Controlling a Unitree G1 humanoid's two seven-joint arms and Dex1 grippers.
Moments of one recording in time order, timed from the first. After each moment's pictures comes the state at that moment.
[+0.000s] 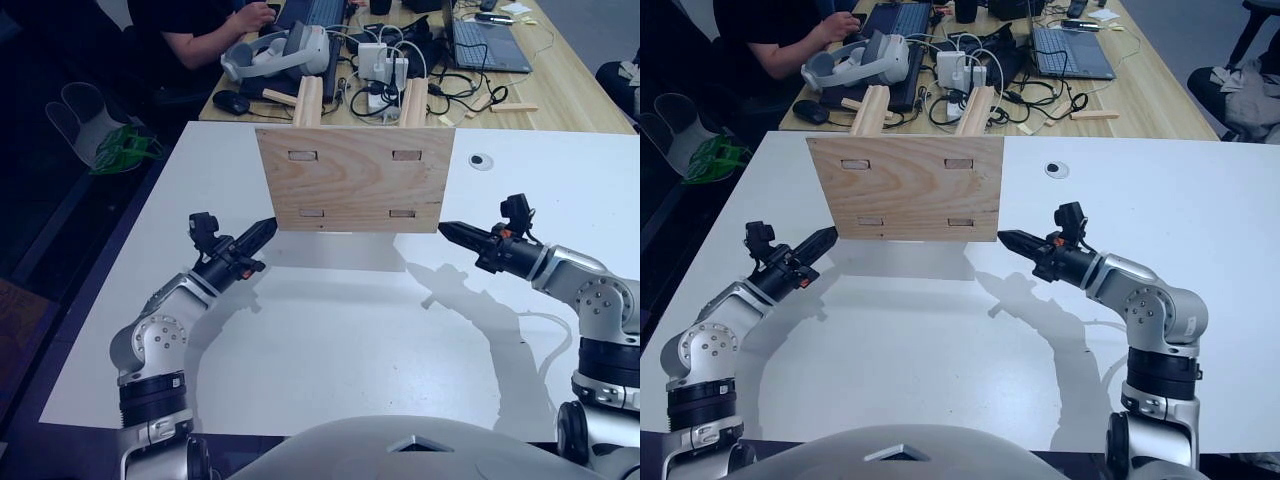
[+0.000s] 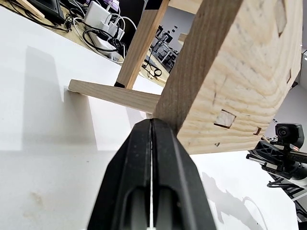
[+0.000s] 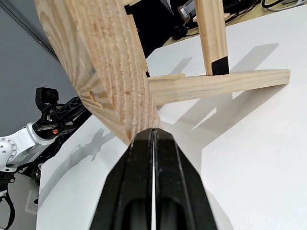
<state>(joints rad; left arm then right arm) -0.02 0.35 0.33 -0.09 -0.86 0.71 -0.65 -0.21 -0.40 -0.22 -0.18 0.72 1.03 0.75</state>
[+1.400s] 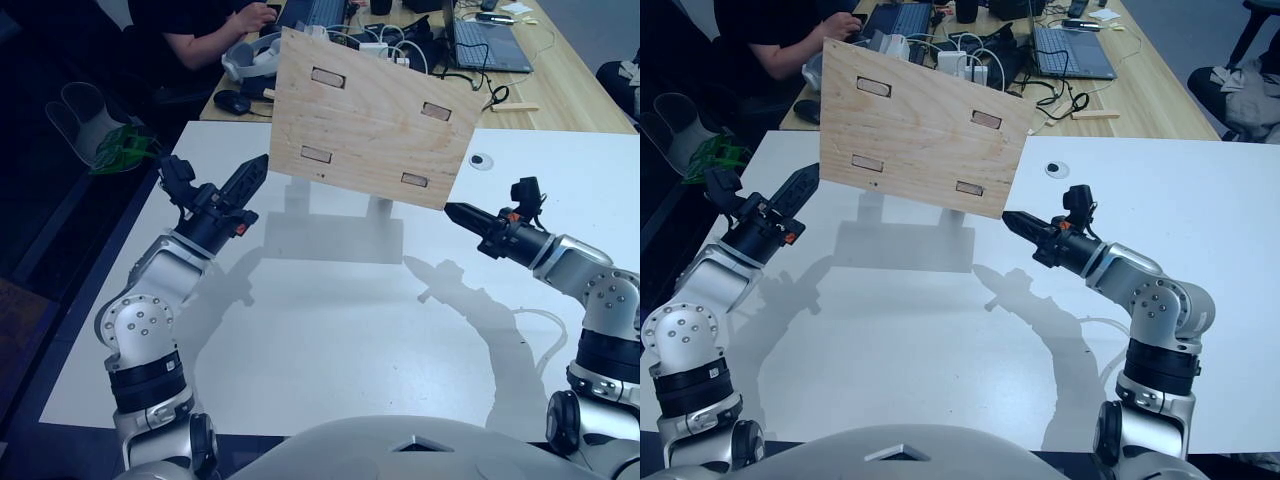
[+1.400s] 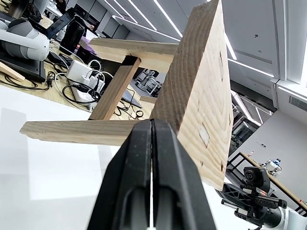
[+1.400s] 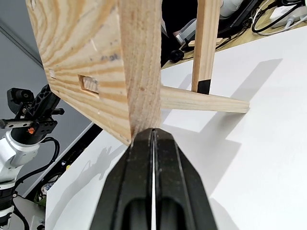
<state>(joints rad) -0.14 0.35 0.36 -0.30 -1.13 0.75 -0.34 -0.25 -0.36 -0.31 -0.20 0.85 1.09 0.61</state>
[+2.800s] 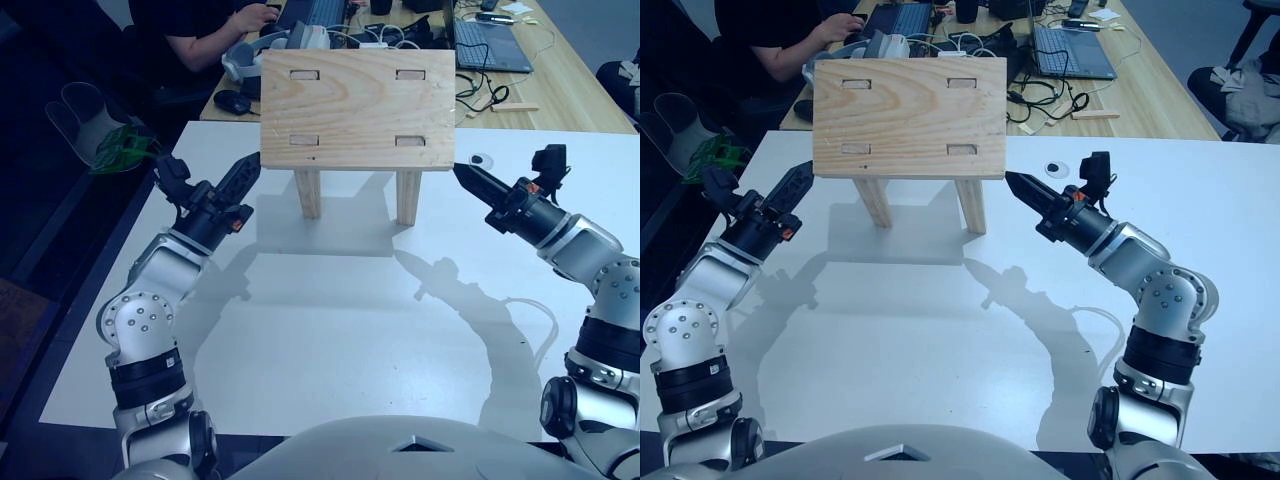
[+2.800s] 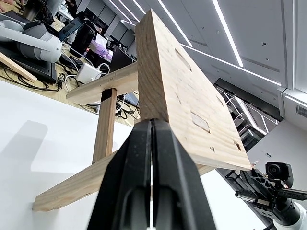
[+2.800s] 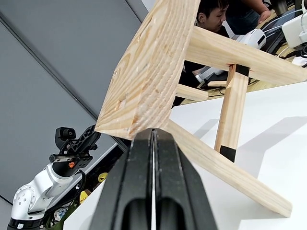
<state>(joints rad) -0.14 0.36 0.36 -0.25 -1.15 0.71 -0.32 -0.32 -0.33 -0.35 -0.19 1.03 1.04 0.53</state>
